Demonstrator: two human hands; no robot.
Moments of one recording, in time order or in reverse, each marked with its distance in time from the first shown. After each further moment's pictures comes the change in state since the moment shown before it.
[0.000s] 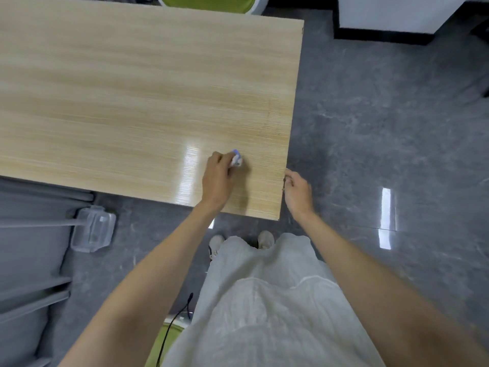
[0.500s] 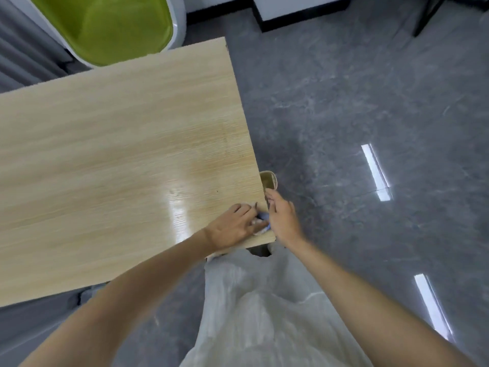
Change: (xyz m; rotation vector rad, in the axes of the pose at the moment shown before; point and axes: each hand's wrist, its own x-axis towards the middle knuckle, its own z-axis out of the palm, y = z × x) left_hand 0.028 -0.006 0.042 0.364 -0.424 1.385; right_hand -0.010 0.010 0.011 -0.017 0.096 -0.006
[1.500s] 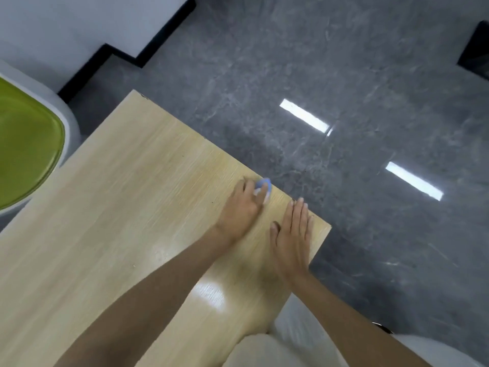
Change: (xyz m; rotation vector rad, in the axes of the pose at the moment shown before) left_hand 0.046 -0.137 -0.005 -0.047 0.043 0.207; right_hand 0.006 -0.066 0.149 -0.402 0.687 0.583
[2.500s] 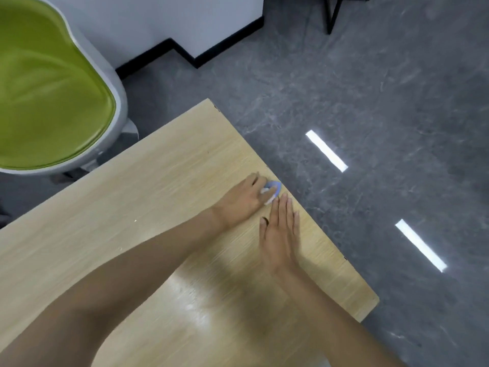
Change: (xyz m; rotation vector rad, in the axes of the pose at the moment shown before) left_hand 0.003 -0.149 -0.010 -0.036 -0.015 0.043; right_hand 0.076 -0.131 0.024 -0.089 -0.061 -0.297
